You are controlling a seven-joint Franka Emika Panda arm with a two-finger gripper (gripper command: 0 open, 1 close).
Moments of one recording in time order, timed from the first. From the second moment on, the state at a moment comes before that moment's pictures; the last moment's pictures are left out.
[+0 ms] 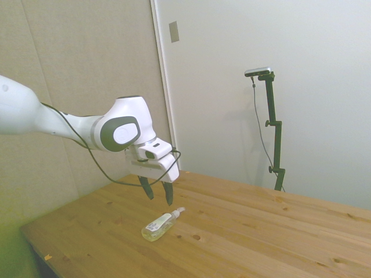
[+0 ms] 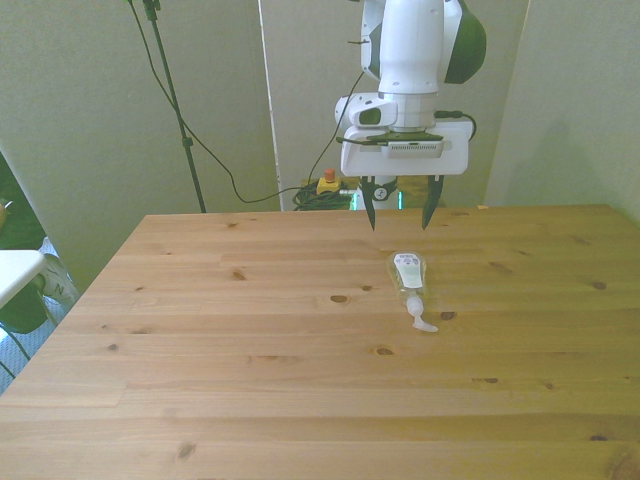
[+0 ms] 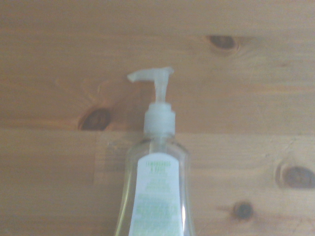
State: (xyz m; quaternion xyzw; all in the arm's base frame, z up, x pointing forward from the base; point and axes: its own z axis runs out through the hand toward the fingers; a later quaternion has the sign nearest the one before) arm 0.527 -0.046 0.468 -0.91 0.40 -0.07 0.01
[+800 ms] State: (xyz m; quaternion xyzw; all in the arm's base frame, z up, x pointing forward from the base) arm 0.631 -0.010 0.400 -0.91 0.40 -0.06 -0.01
